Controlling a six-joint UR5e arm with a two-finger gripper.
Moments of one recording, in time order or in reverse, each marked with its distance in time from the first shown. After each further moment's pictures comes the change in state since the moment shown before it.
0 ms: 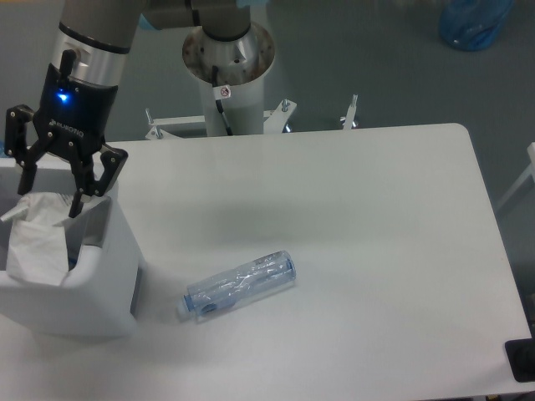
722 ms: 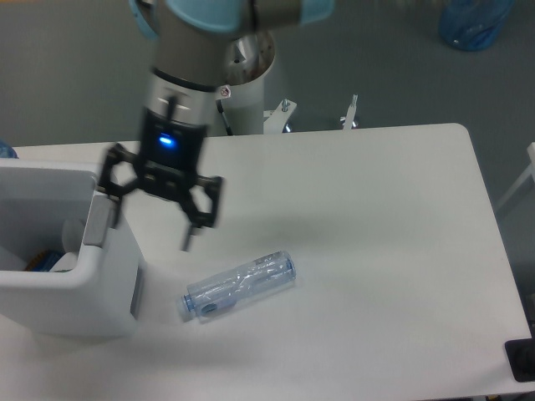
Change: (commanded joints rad) arm 0.294 -0.106 0.021 0.006 0.000 0.283
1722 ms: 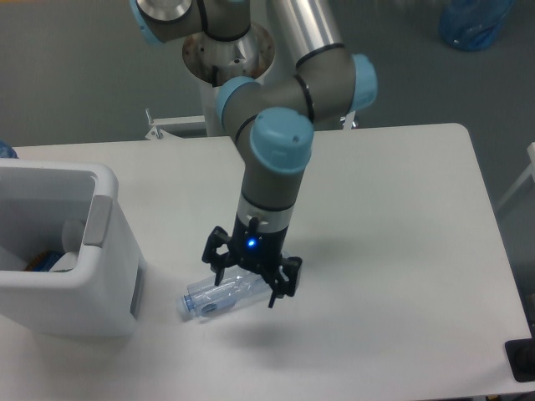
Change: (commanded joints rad) arm -0.075 -0.212 -0.063 -0.015 0.173 0.273
